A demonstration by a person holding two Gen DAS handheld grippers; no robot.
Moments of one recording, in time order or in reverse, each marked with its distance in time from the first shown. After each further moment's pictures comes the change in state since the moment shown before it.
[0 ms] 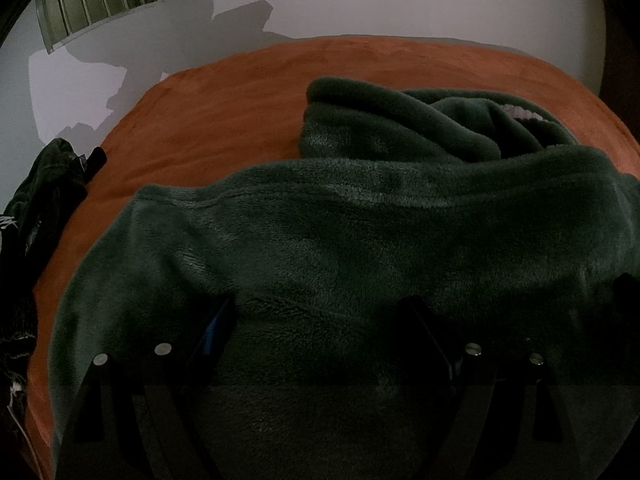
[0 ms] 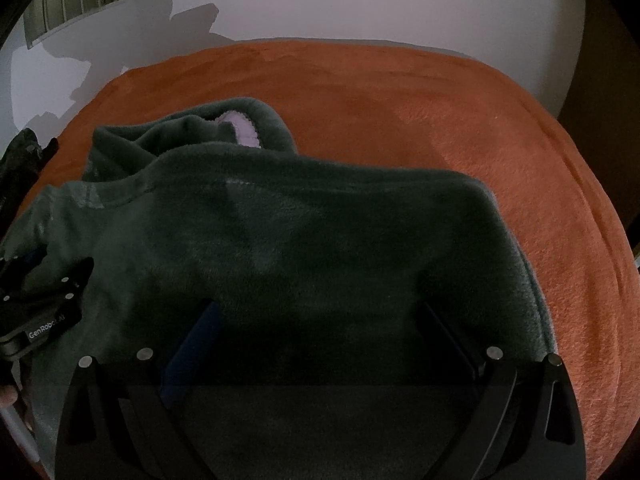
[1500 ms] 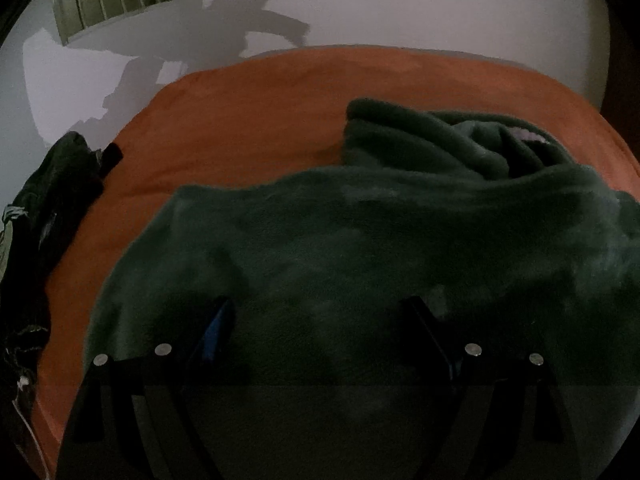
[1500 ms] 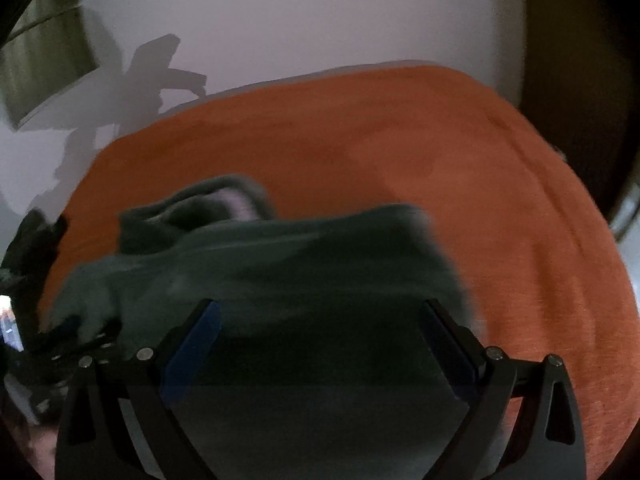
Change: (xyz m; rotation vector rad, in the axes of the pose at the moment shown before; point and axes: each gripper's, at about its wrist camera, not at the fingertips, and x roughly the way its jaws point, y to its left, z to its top) left arm -0.023 0.038 -0.011 -0.033 -0.014 0.000; right arm -0.081 -0.004 0.000 0.191 -0.081 0.036
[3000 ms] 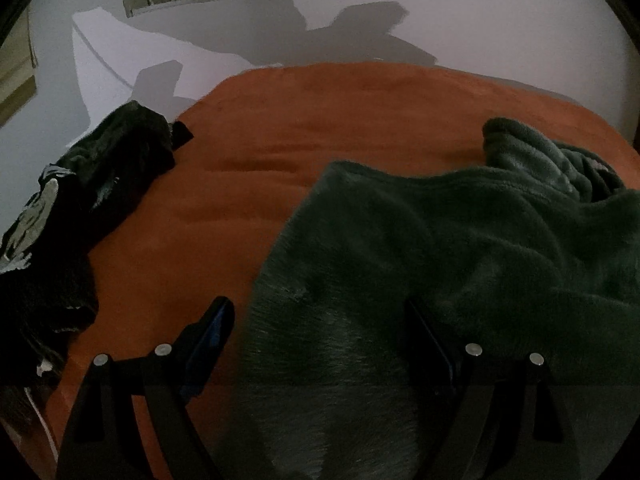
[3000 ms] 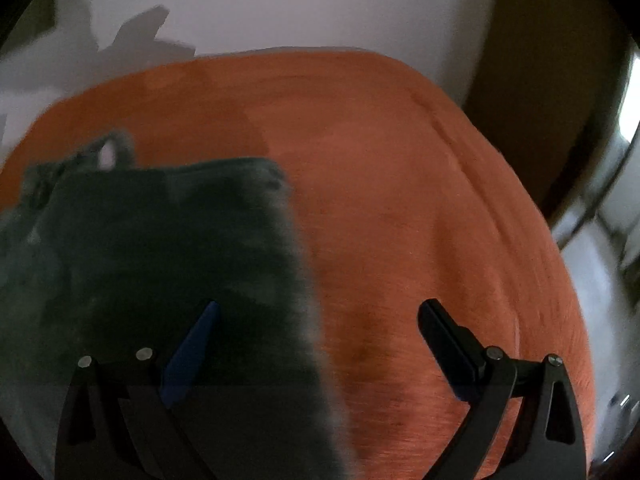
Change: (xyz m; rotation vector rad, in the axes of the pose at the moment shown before) left arm 0.011 0.116 -0.022 -0.096 -0.072 0.107; right arm -0.001 -0.118 -0.029 0.015 0.024 -0.259
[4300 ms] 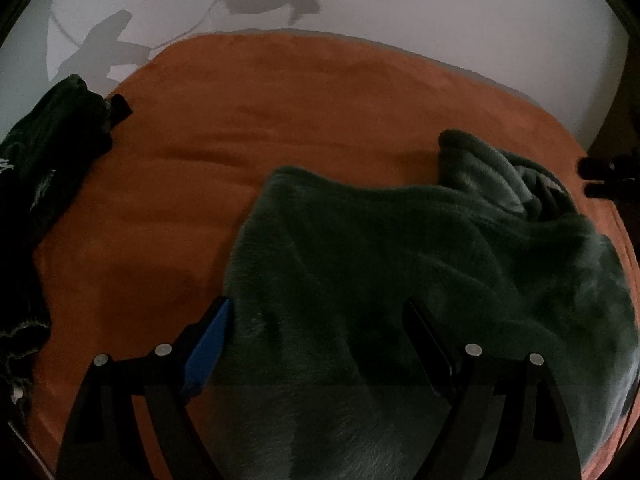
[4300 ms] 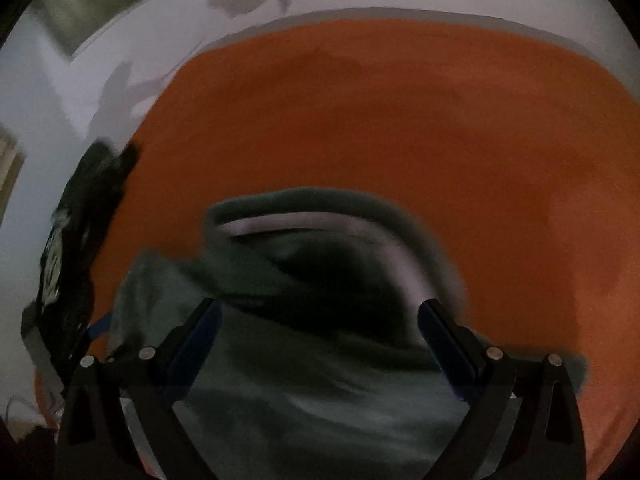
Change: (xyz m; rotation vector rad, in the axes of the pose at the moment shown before) left arm 0.010 0.011 0.031 -0.030 0.159 -0.271; right arm 0.046 0.241 0.152 -0.311 0.331 0.590
